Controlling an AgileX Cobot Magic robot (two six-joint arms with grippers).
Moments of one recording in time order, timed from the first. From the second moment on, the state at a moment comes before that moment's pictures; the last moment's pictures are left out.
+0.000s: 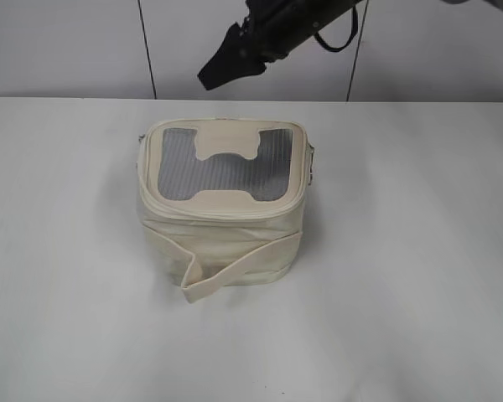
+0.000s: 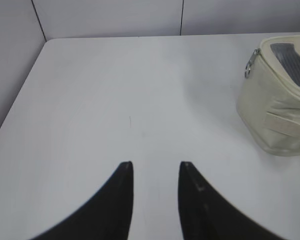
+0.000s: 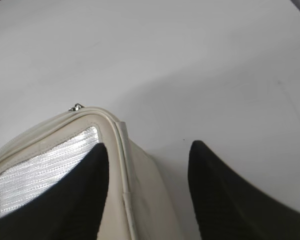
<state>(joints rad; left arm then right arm) -0.01 -0.01 -0.54 -0.07 1.05 0.04 0.39 2.36 -2.22 0.87 1.12 -1.01</state>
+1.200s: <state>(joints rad) -0.05 0.92 -0.59 -0.56 0.47 0.69 0.47 2.50 -2.25 0.90 1.17 -0.91</state>
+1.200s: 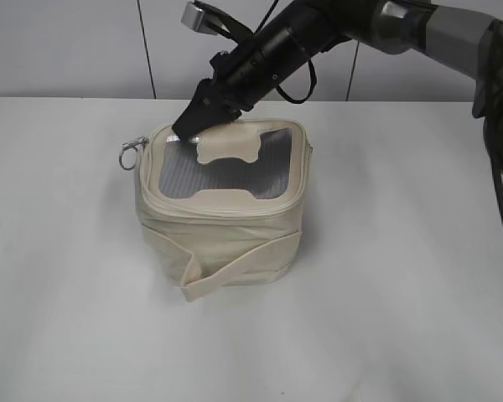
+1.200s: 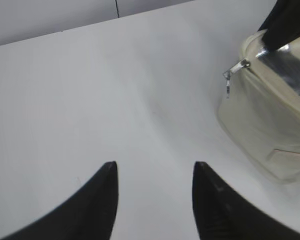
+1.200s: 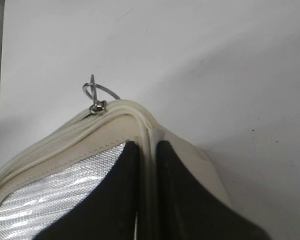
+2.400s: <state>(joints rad) -0.41 1.61 -0.71 -0.72 -0.04 0.97 0.47 2.50 -2.25 0.89 1.18 -0.90</state>
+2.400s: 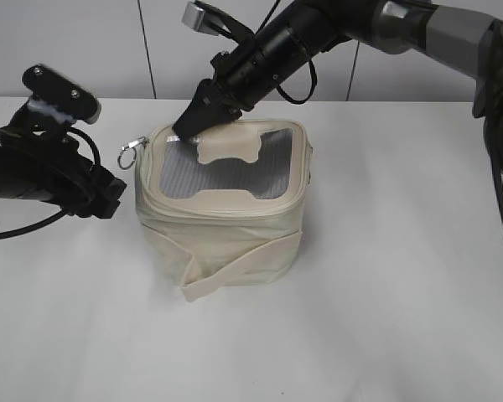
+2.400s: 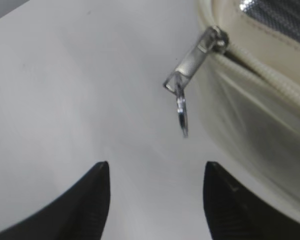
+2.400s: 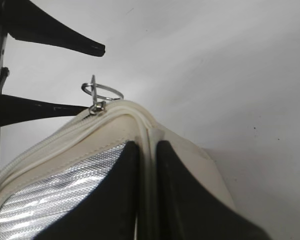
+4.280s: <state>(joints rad) -0.40 1.57 -0.84 -0.65 0.27 0.95 0.47 2.50 -2.25 0.89 1.18 -0.84</state>
